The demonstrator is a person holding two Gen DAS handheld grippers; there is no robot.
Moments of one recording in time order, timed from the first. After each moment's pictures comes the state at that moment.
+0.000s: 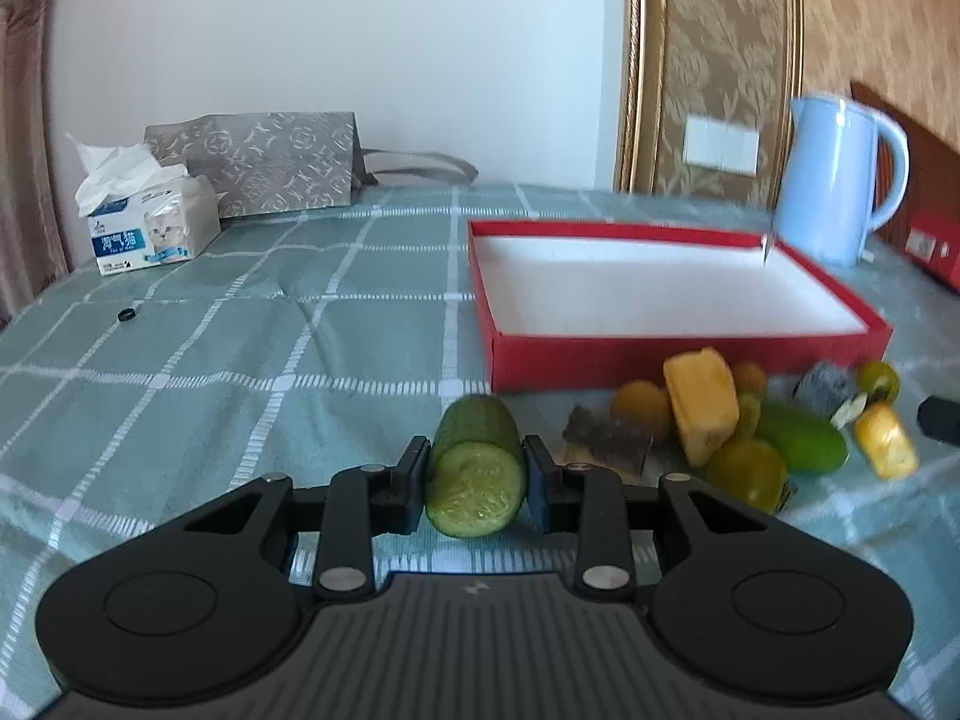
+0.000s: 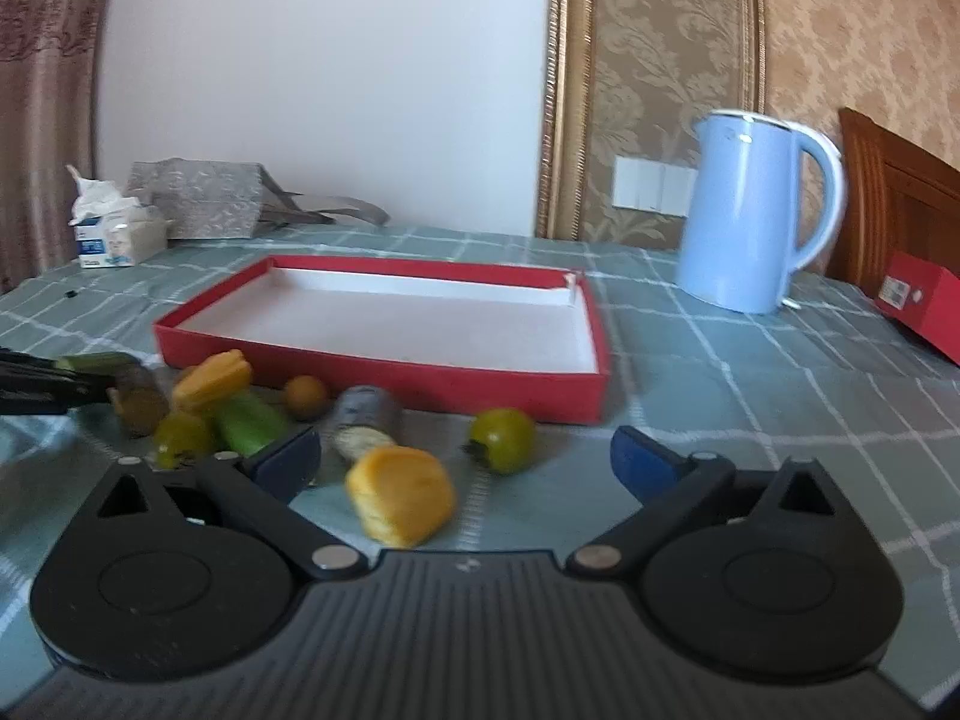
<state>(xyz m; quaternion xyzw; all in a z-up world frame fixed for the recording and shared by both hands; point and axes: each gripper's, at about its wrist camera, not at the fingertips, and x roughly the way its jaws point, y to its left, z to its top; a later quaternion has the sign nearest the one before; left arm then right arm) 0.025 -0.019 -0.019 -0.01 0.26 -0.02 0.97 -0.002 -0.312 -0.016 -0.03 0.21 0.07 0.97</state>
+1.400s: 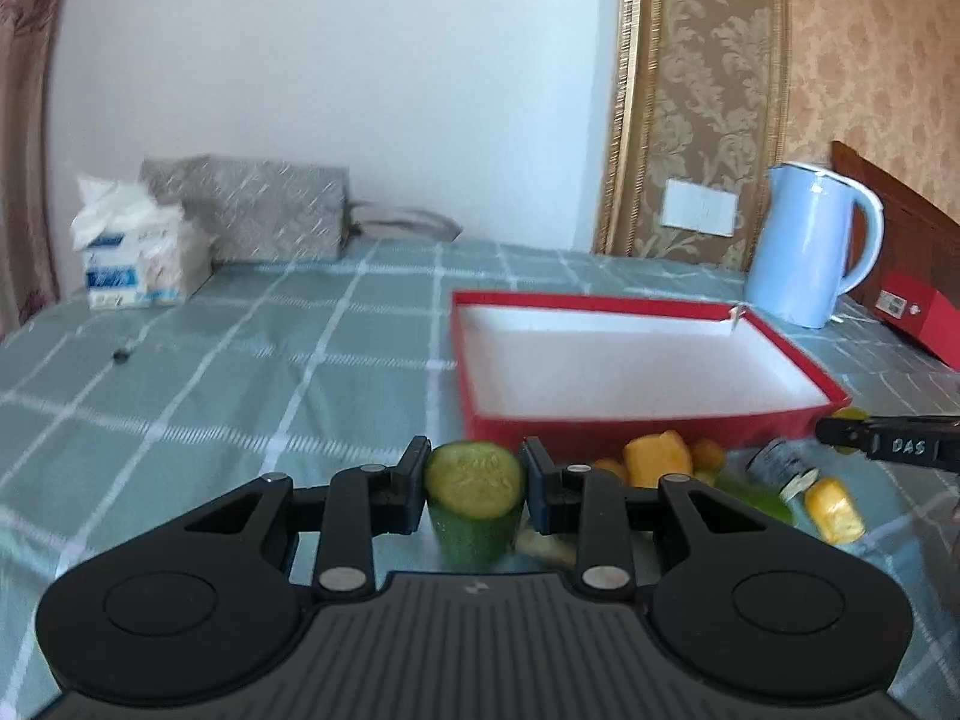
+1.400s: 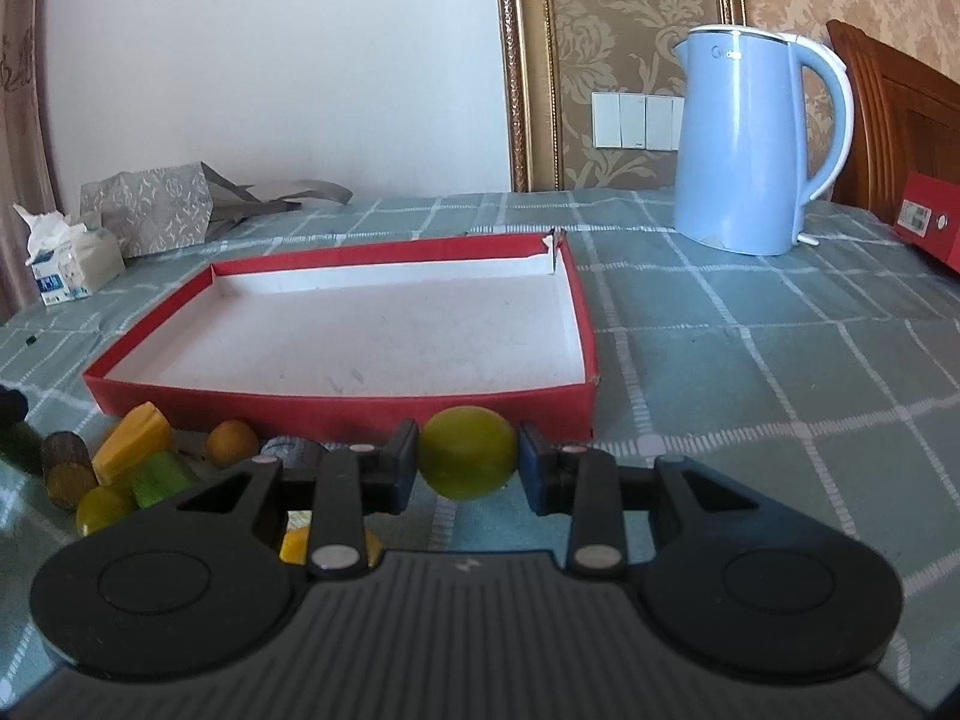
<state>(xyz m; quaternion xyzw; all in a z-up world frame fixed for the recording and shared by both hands) 0.018 -0.024 0.010 -0.02 0.22 -0.04 0.98 0.067 -0.336 -0.022 0.03 0.26 0.07 0.96</state>
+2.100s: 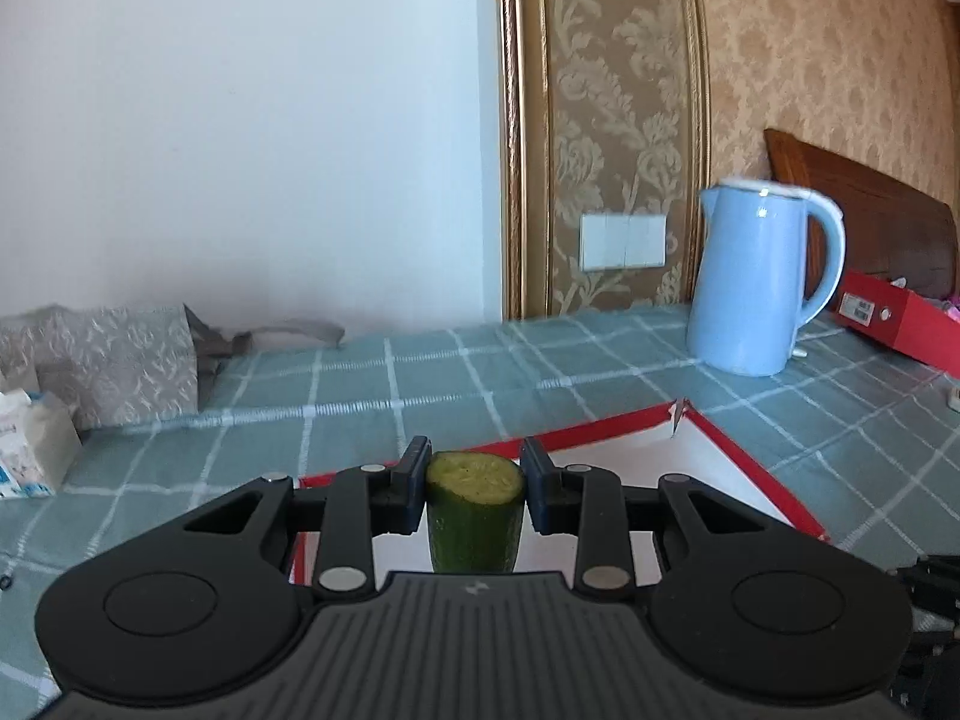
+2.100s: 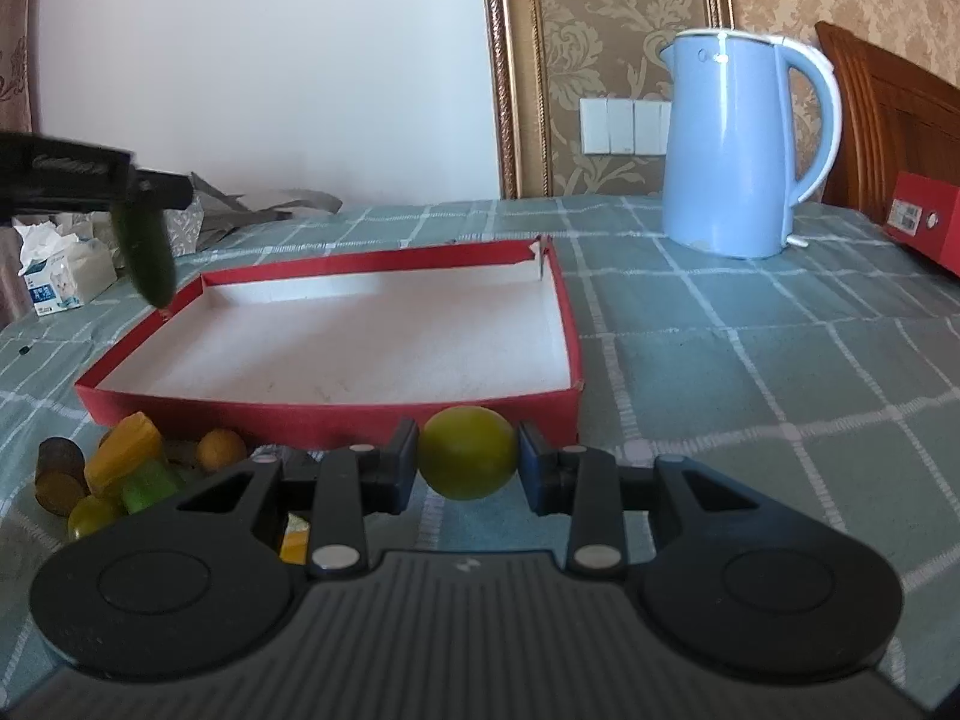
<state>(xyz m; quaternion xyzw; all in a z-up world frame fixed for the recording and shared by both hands) 0.140 -0.109 0.067 0.04 0.21 -0.11 0.97 0.066 -0.338 -0.023 0.03 0.26 0.06 0.96</state>
